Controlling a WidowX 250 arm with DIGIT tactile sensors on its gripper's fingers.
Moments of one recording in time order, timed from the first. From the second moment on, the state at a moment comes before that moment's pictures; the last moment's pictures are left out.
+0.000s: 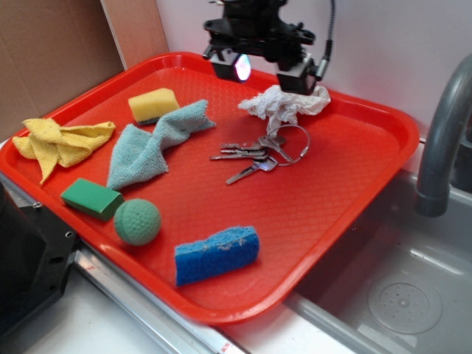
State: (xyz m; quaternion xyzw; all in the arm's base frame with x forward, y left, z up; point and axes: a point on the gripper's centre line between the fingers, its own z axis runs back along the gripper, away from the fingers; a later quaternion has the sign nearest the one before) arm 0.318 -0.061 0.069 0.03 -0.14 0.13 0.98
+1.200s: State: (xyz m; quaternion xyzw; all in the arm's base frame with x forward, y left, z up) arm 0.248 -0.022 0.128 0.04 -0.03 0.15 0.99
